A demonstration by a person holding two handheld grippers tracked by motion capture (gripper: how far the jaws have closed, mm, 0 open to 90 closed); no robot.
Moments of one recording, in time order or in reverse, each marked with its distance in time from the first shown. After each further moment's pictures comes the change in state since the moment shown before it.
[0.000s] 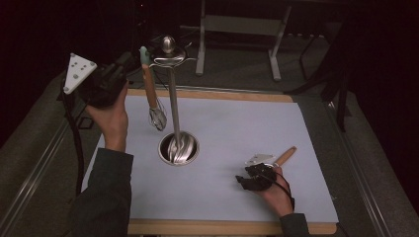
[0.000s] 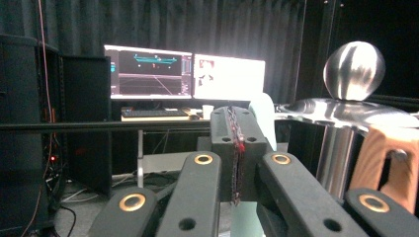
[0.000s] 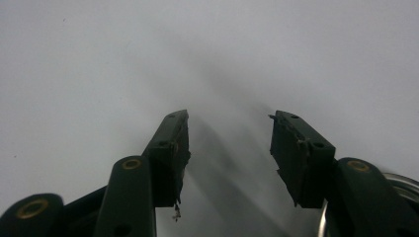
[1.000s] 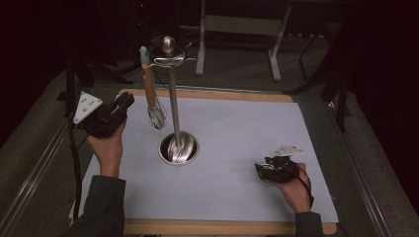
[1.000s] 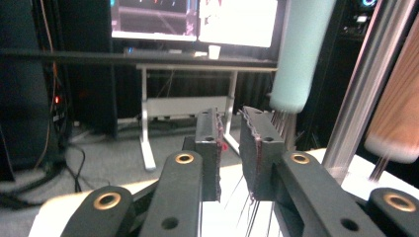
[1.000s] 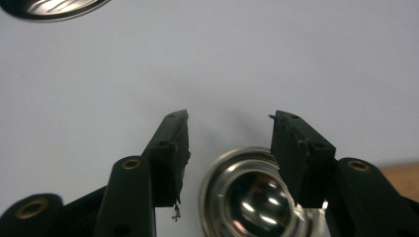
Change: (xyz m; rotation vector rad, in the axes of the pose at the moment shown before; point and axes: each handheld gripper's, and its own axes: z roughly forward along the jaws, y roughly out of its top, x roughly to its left) left arm 0.027 -0.092 -0.029 0.210 0.019 -0.058; right arm -0.044 -0.008 -0.044 -0.117 -0.085 0.141
